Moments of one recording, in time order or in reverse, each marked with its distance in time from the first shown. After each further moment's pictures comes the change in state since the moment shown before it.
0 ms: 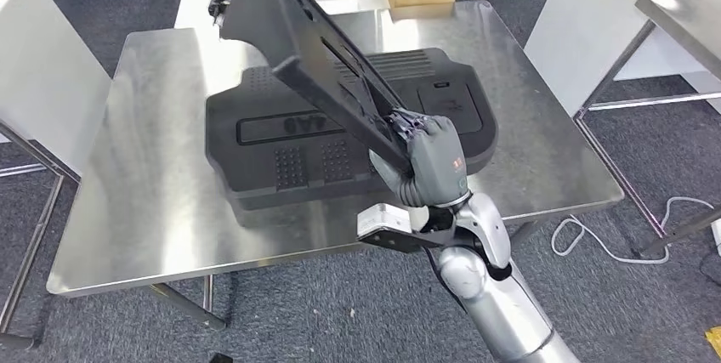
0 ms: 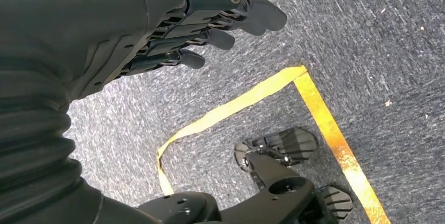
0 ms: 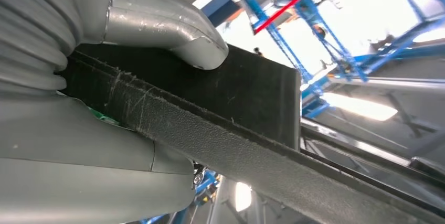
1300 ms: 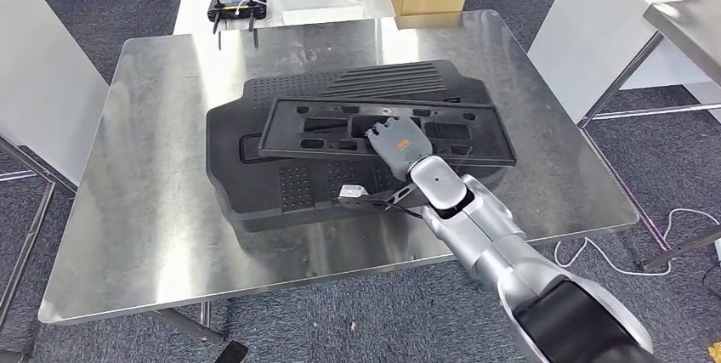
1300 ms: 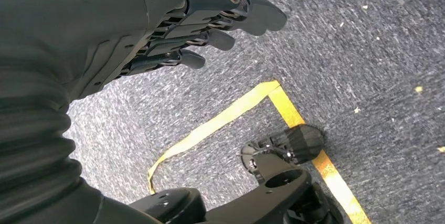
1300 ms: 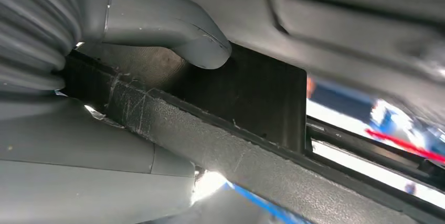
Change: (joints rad) left arm -0.033 -0.022 -0.108 -0.001 -0.001 0.040 0.043; right arm -0.454 0.055 0.210 1.015 0.648 -0.038 0.229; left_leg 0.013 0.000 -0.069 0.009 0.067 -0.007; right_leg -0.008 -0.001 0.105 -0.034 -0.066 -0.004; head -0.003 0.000
